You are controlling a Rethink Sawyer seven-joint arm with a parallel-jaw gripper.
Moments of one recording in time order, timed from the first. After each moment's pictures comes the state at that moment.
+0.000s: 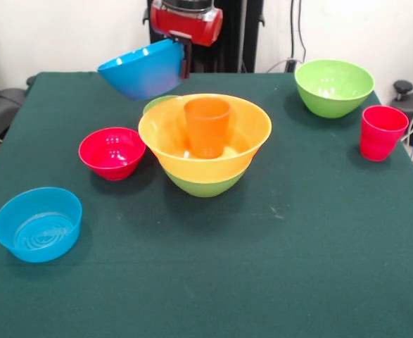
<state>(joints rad) -0.47 -0.83 0.14 1.97 -0.45 0.38 2.17</state>
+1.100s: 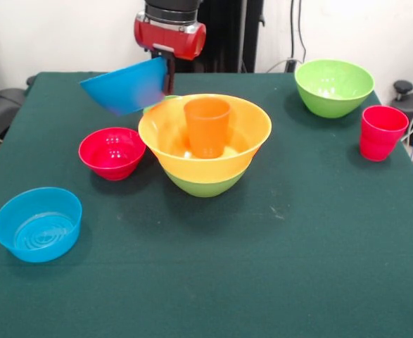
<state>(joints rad) -0.47 -0.78 0.08 1.95 -0.45 0.23 2.17</state>
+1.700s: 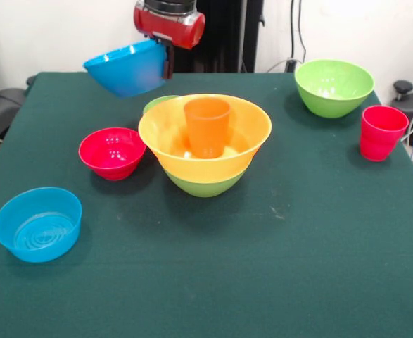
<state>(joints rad) -0.47 -0.82 0.08 1.95 -0.41 0.43 2.17</state>
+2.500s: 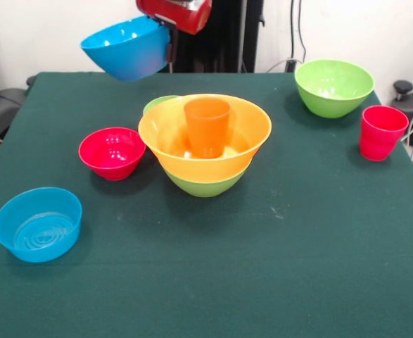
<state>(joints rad) -0.41 -0.86 0.08 1.84 -0.36 0.66 2.17</state>
